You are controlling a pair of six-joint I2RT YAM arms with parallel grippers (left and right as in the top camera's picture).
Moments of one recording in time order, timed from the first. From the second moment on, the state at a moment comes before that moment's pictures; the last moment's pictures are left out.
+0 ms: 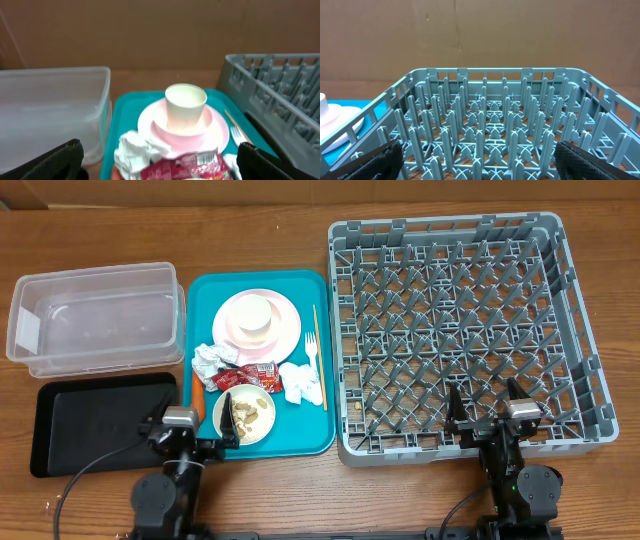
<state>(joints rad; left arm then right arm) -0.05 0.02 0.11 -0.20 0.03 -0.04 0.04 0.01 0.02 -0.03 -0.07 0.02</state>
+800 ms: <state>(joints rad) -0.05 0.70 1.11 -0.98 0.20 -0.04 0.04 0.01 0.02 -0.03 -0.06 0.02</state>
